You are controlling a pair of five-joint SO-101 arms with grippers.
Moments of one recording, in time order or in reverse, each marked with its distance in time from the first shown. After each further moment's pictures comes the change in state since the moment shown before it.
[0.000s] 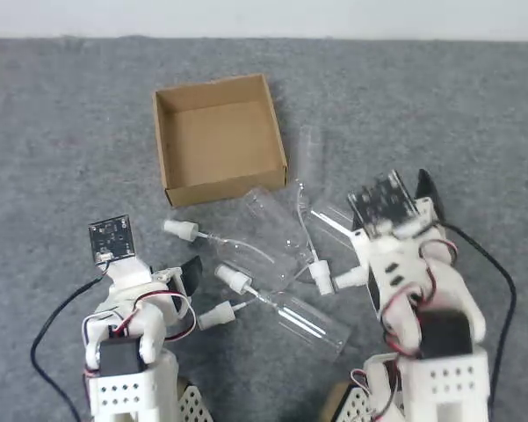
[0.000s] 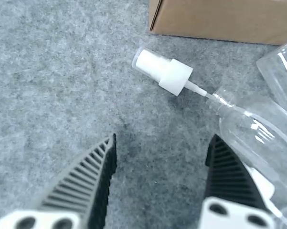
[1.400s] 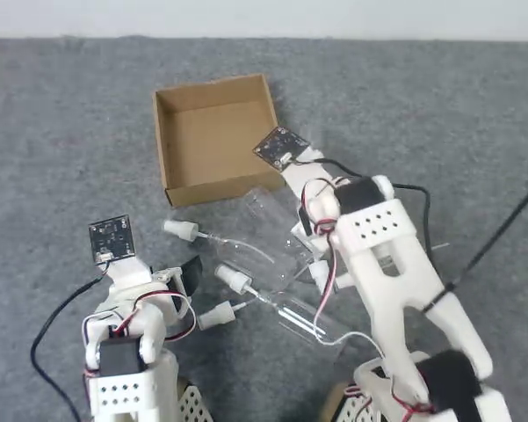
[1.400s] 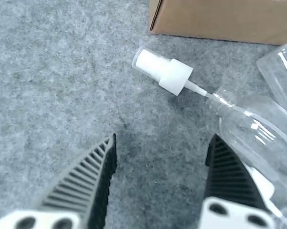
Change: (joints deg) left arm 0.0 0.0 0.0 0.0 0.0; right arm -14.9 55.4 -28.2 14.7 -1.5
